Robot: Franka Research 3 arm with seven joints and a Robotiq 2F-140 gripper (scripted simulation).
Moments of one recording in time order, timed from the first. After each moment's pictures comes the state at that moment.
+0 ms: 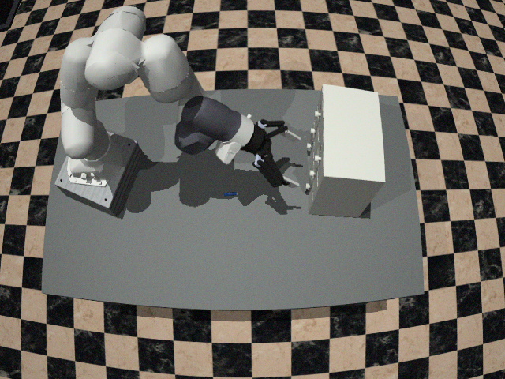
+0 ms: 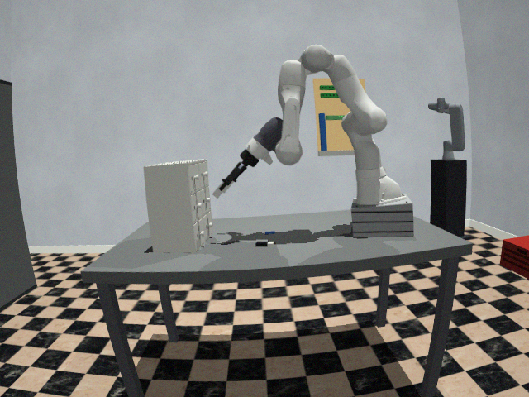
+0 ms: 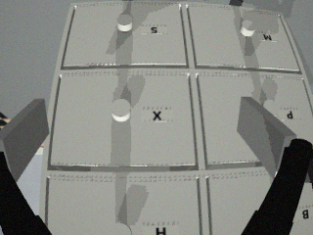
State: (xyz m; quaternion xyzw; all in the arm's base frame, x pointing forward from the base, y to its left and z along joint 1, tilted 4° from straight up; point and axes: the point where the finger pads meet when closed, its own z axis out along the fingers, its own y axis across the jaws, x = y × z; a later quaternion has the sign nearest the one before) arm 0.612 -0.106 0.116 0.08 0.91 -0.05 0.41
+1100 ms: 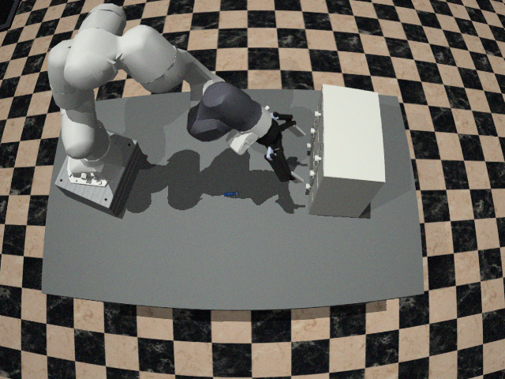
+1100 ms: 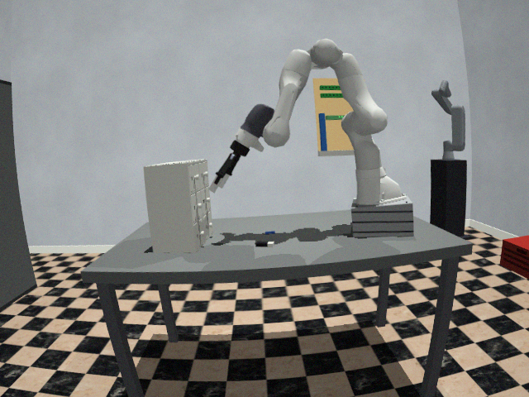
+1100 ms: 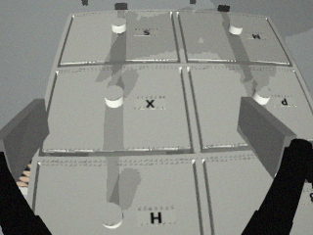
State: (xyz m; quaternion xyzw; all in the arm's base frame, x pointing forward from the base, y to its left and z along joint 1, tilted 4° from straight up) arm 0.623 -0.101 0.138 0.09 0.94 -0.04 0.33
